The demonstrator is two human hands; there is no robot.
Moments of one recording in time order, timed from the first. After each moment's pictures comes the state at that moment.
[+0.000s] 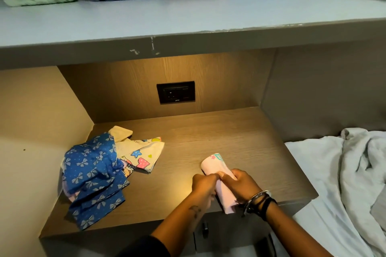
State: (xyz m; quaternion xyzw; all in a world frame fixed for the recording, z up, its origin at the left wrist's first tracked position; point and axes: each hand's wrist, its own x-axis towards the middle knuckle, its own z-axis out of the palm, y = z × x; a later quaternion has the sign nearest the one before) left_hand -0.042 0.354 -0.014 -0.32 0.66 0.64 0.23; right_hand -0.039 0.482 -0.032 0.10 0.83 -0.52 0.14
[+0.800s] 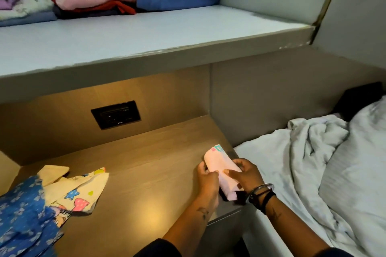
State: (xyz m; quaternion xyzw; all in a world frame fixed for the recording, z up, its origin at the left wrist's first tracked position) left_hand -0.074 0.526 -0.026 -0.19 0.59 0.77 0.18; right_hand -0.048 0.640 -0.019 0.23 0.79 -0.57 -0.01
